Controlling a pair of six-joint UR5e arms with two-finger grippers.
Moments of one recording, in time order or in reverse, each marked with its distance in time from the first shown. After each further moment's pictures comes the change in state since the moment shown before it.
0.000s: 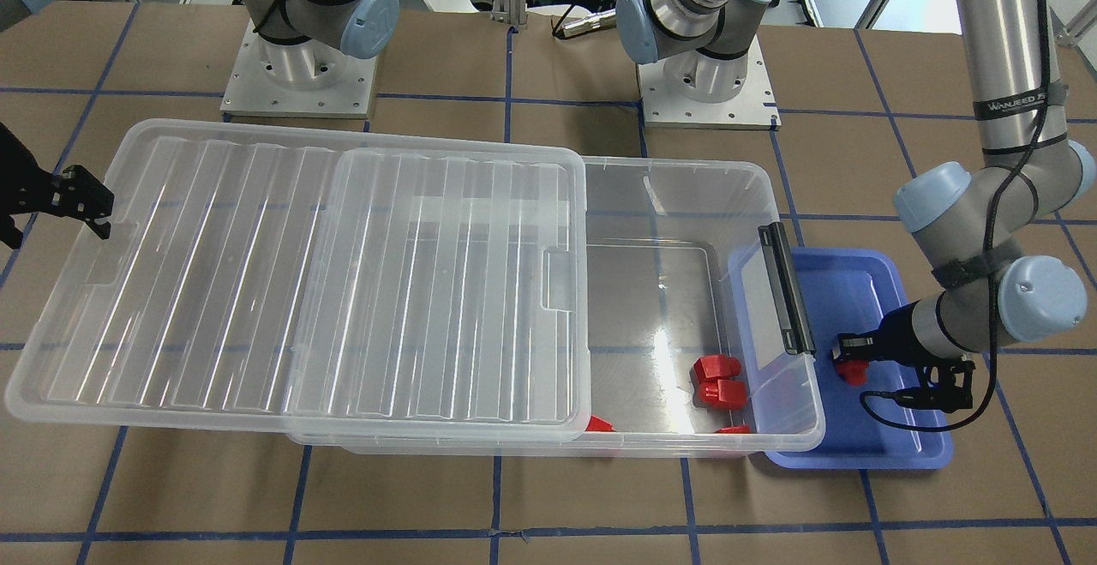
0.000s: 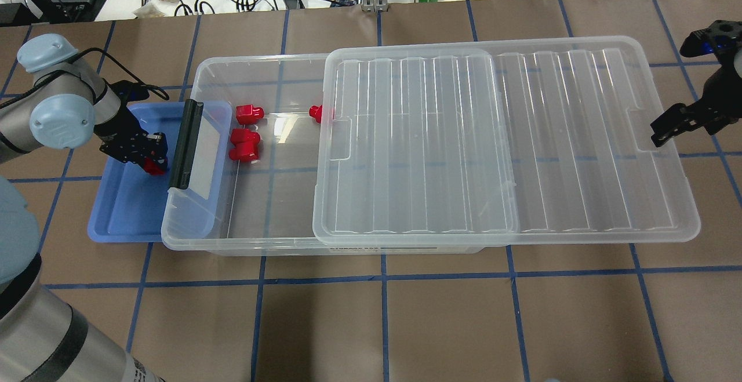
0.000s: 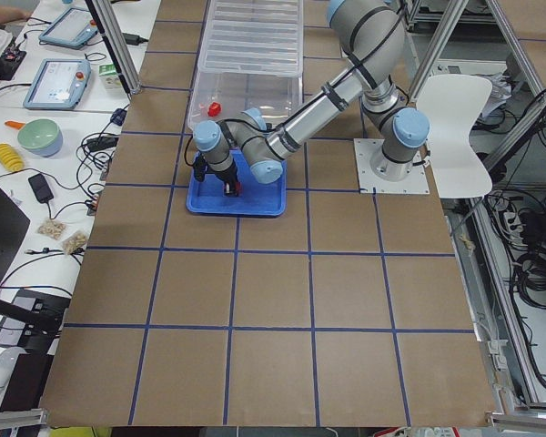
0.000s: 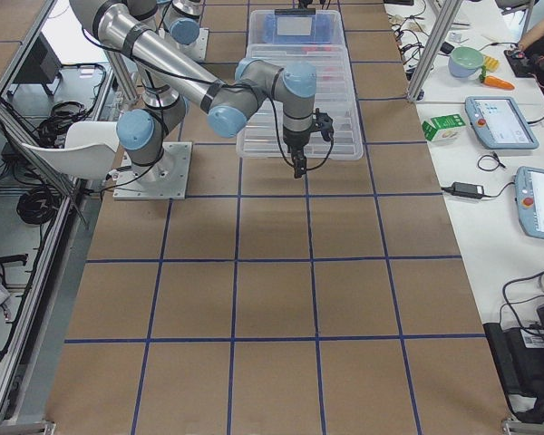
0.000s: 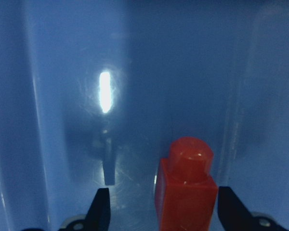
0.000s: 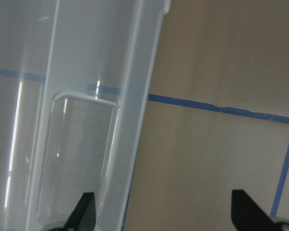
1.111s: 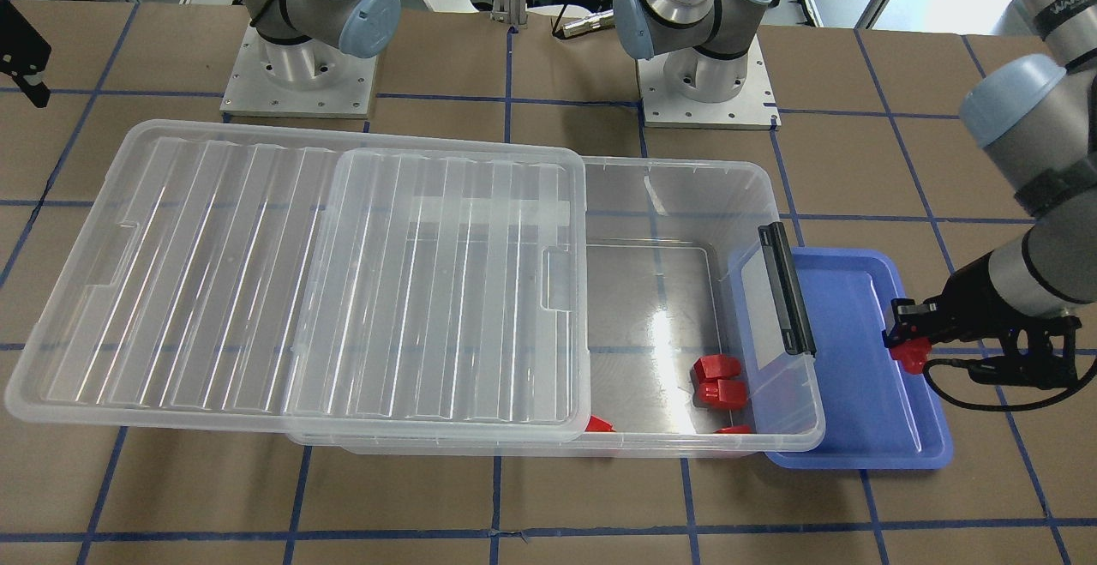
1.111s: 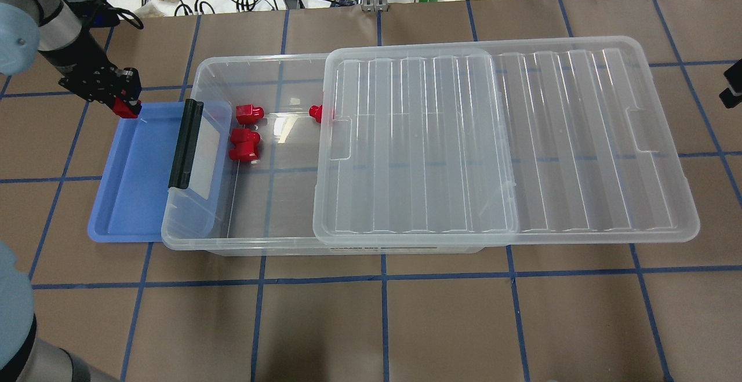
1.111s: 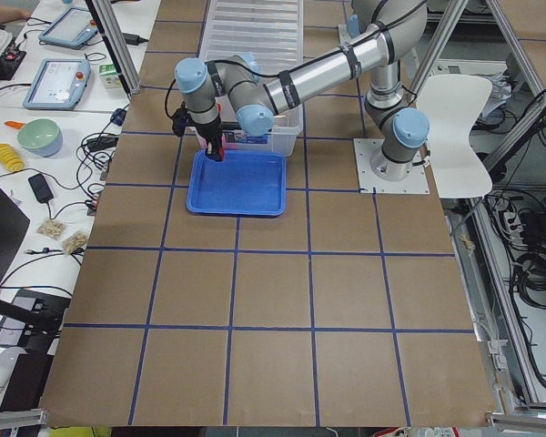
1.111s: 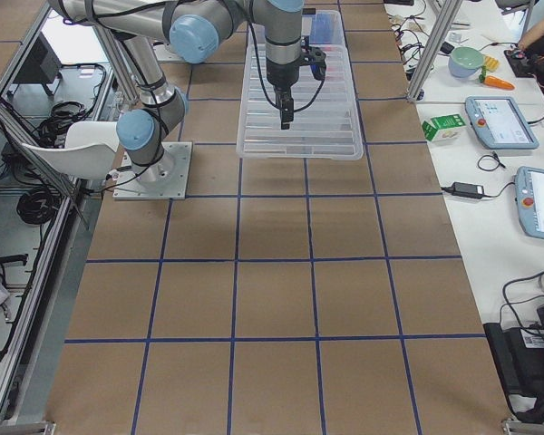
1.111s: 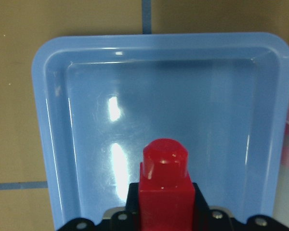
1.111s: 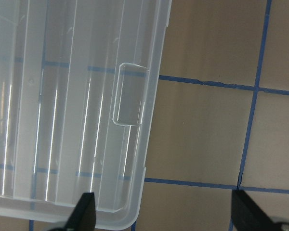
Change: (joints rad) left arm -0.080 0.173 0.243 -0.319 0.002 -0.010; right arm 0.016 -0.177 -0.282 0.452 -0.003 0.085
